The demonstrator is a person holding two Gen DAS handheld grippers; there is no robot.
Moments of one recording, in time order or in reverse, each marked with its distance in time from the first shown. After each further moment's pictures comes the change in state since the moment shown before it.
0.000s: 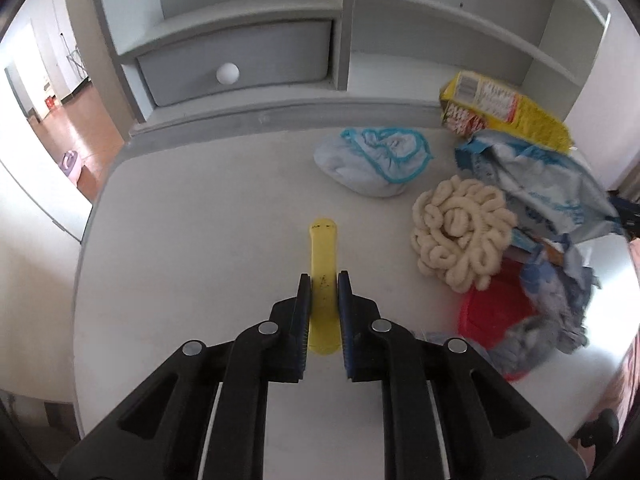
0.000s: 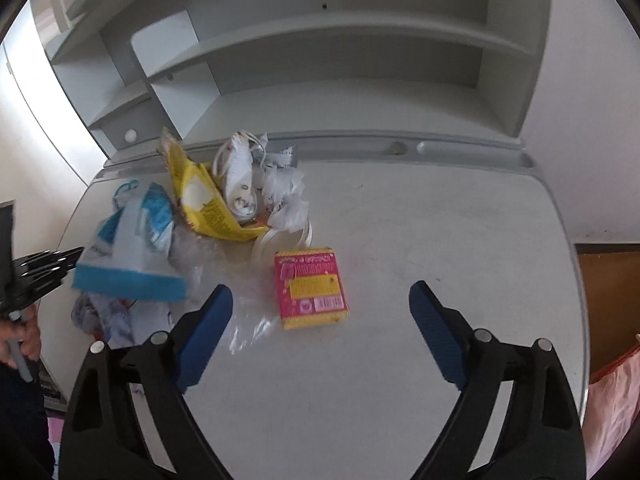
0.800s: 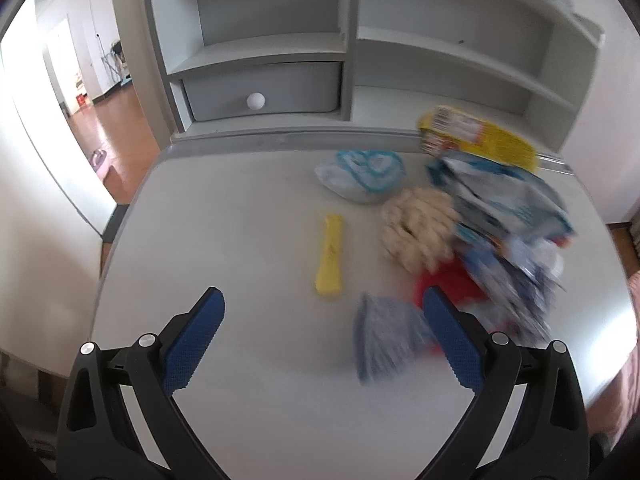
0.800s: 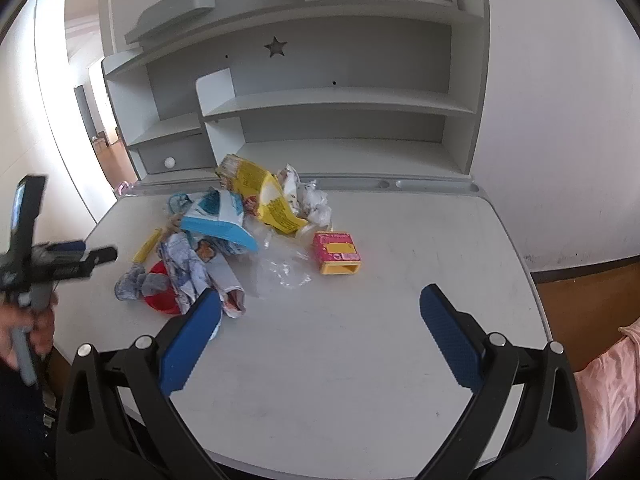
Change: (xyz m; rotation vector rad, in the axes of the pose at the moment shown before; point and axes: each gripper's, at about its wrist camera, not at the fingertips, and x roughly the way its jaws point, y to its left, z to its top) left arm -0.043 -0.024 -0.020 -0.074 -0.097 0.096; right arm -0.112 0.045 -0.091 -0.022 -0.279 -0.085
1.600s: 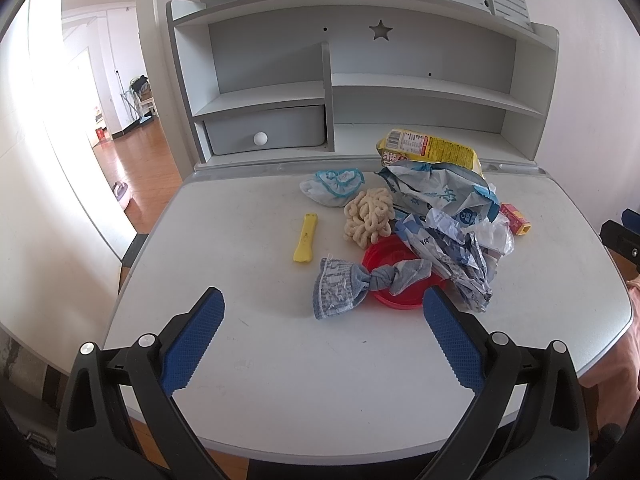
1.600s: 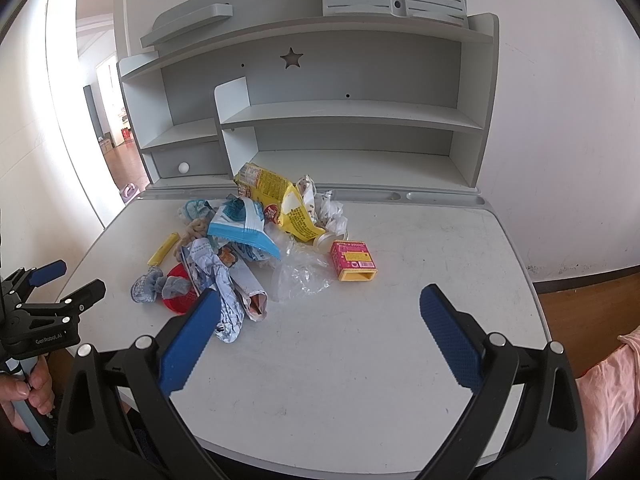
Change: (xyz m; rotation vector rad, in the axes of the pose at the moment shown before) left arm -0.088 -0.043 -0.066 0.004 -0.183 0.049; right arm -0.021 0.023 0.000 -0.028 -0.045 0.011
